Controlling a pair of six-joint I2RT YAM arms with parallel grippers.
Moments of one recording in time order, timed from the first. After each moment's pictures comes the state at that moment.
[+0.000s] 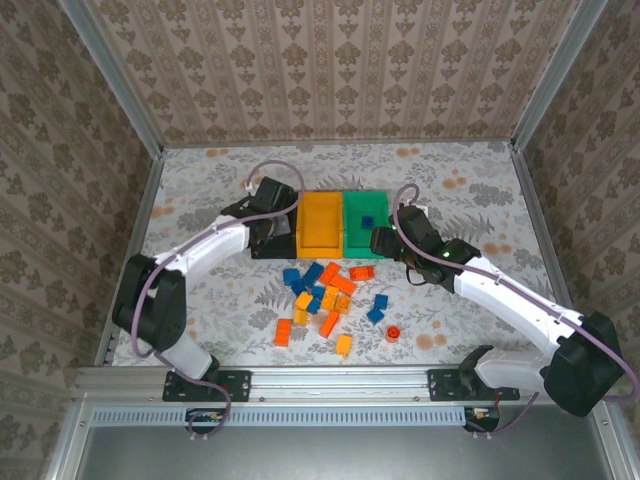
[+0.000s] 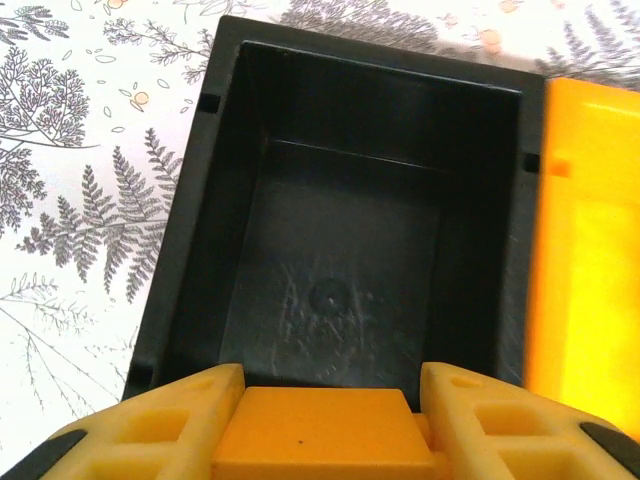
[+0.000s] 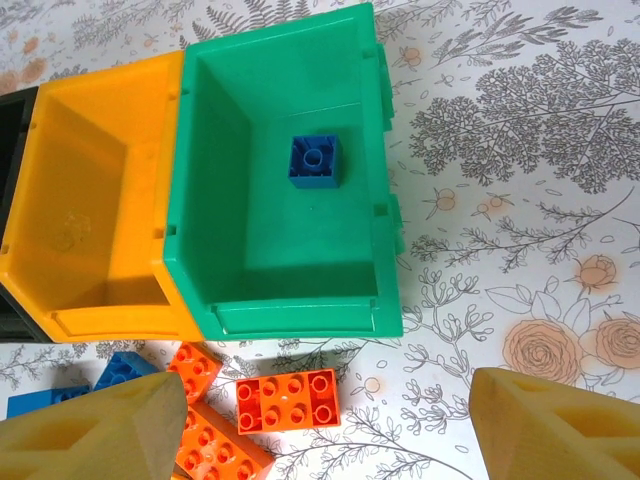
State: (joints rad) left arm -0.55 1.63 1.15 -0.52 -0.31 -0.58; right arm 0.59 1.20 0.90 -0.51 0.28 0.67
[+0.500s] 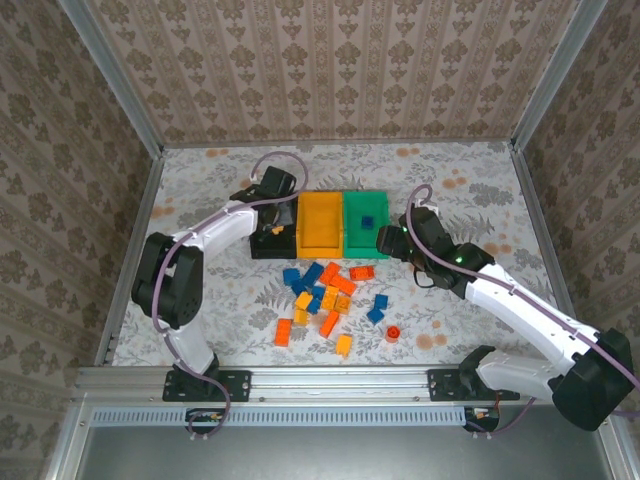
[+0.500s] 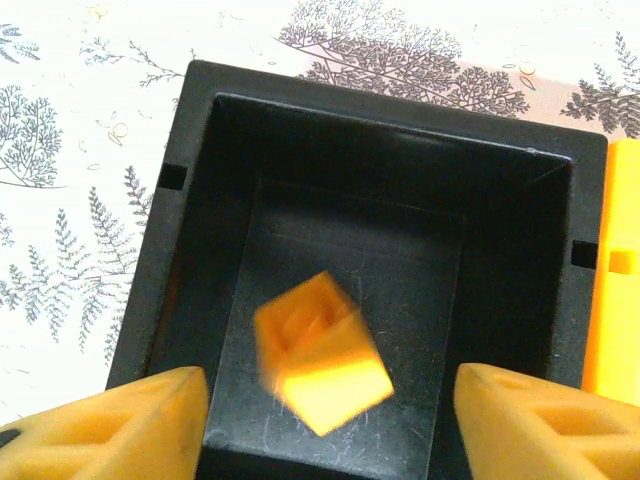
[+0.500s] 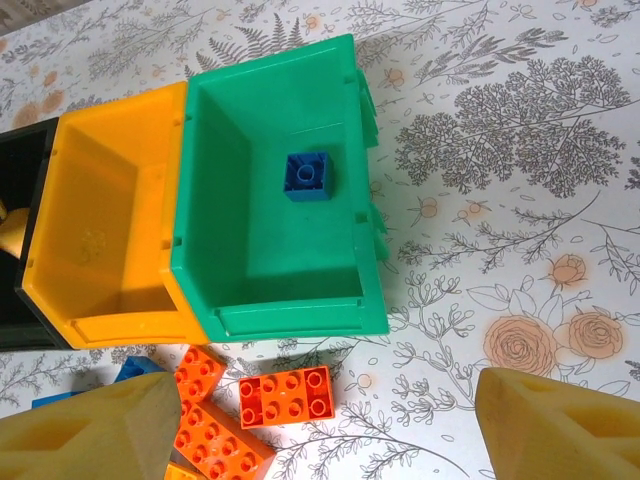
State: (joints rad) left arm -0.51 1.77 1.27 -0.53 -0.30 -0.56; right arm 0.58 1.12 0.89 -0.54 0.29 0.68
